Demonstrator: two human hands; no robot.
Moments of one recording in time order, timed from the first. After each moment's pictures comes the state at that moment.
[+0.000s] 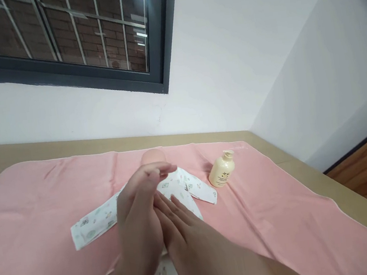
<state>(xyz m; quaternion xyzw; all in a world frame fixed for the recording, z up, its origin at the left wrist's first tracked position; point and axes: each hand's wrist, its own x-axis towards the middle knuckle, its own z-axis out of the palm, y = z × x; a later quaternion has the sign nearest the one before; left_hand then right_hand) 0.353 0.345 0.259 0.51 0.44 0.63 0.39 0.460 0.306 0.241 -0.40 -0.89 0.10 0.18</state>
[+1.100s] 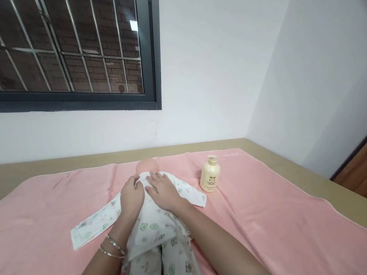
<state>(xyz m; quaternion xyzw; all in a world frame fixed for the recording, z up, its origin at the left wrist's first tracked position) 0.333 0.474 0.129 0.61 0.63 0.45 0.14 0.472 0.454 0.129 -0.50 -0.82 0.02 0.27</state>
